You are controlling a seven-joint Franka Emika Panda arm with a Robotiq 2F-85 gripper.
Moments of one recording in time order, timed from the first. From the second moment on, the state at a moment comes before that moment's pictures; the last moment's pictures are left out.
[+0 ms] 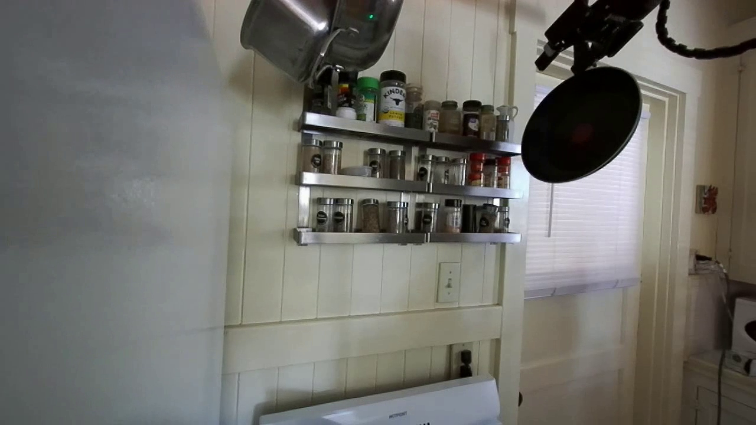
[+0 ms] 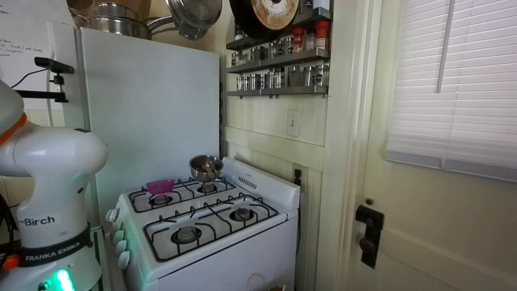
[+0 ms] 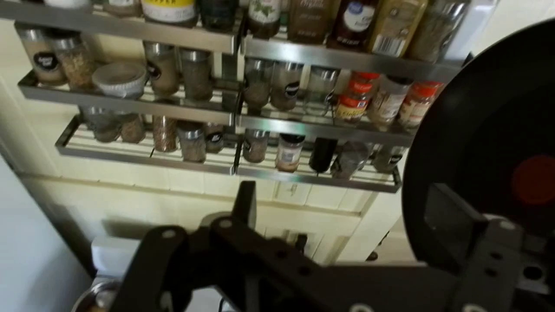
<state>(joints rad) 0.87 -0.78 -0.24 -1.80 -0.80 1.96 -2.71</state>
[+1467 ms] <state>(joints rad) 1.05 -0.80 -0.19 -1.77 -0.78 1.31 -2.71</state>
